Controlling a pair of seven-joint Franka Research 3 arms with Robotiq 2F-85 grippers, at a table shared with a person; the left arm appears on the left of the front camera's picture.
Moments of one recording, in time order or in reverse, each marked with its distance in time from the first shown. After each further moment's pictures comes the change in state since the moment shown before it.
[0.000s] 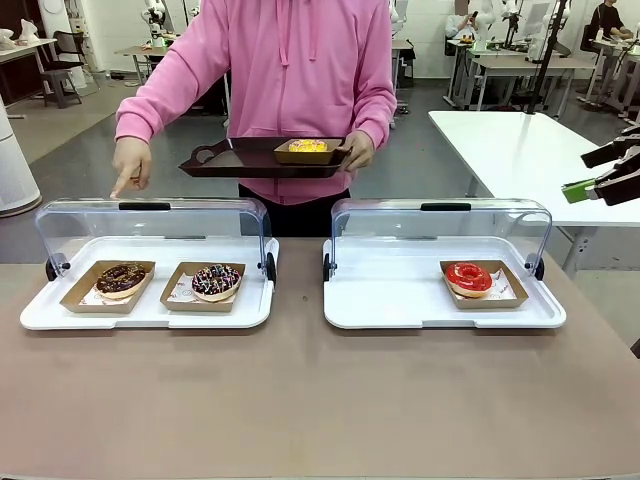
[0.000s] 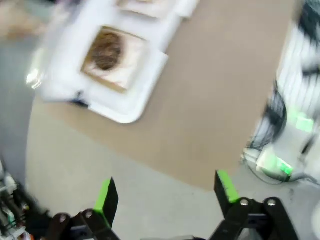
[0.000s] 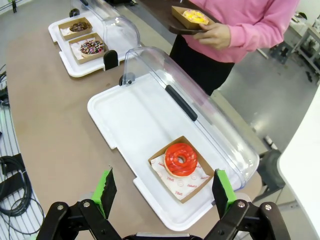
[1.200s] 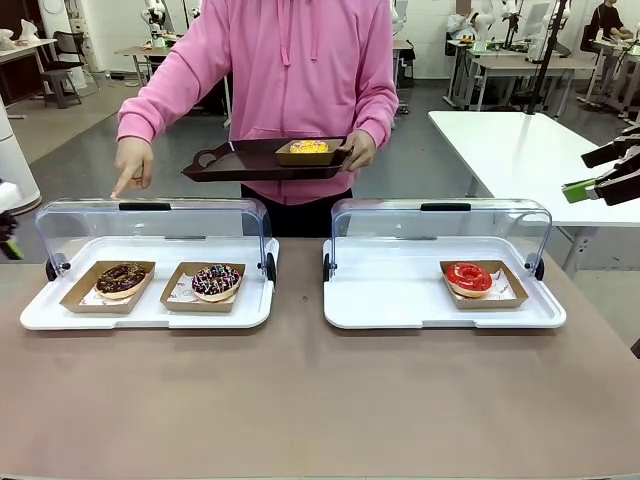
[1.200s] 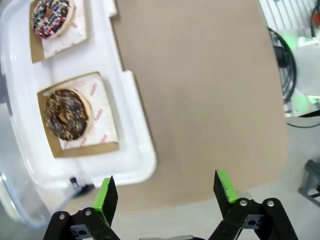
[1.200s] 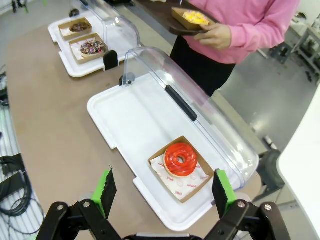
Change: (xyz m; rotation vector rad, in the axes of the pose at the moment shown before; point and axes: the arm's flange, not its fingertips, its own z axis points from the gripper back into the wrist) left arm 0.040 0.081 -0.136 -0.191 -0.035 -0.551; right arm 0.000 0.000 0.001 -0.001 -0.001 0.000
